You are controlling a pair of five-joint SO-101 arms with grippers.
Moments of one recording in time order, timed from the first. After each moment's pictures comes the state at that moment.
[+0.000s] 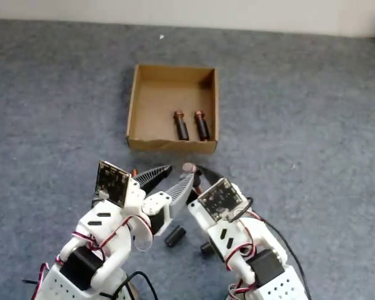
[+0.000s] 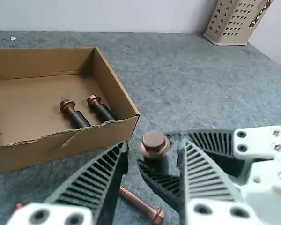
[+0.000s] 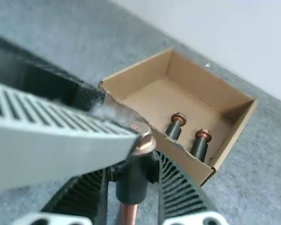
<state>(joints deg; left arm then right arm) 29.9 -103.6 84.5 46.1 20.5 -36.4 -103.8 95.6 32.5 17.5</state>
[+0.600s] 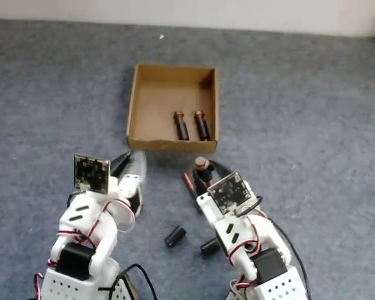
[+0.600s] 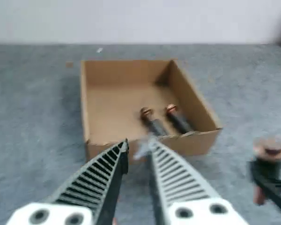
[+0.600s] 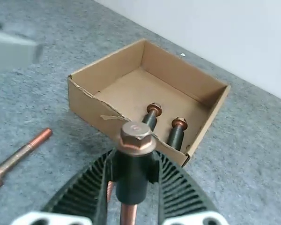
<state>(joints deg) 10.1 -103.7 87.7 46.1 12.8 -30.3 -103.7 95.6 32.5 17.5</state>
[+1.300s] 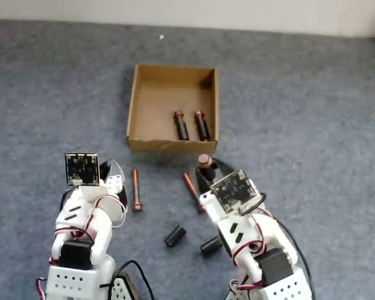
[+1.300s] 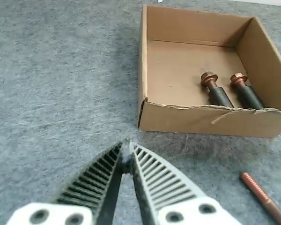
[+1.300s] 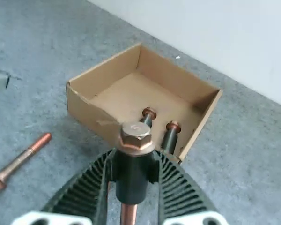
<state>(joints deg) 0.6 -103.7 96.0 46.2 12.5 -30.2 -99.3 85.6 37.7 17.5</state>
